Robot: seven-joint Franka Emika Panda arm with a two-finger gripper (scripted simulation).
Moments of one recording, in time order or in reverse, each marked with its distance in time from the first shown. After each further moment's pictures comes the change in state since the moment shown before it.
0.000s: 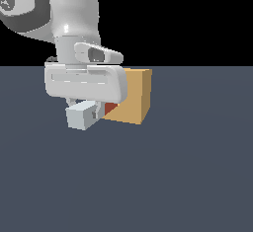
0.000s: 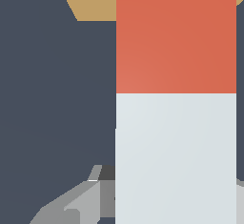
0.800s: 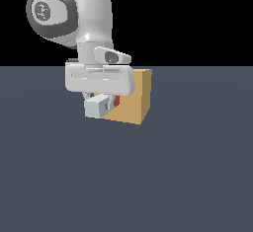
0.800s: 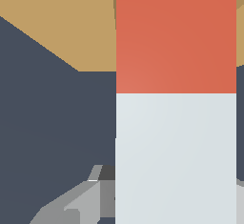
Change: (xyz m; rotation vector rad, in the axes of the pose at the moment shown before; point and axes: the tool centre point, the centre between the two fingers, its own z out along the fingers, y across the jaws) arm 0.064 -0.002 0.000 0.001 0.000 -0.001
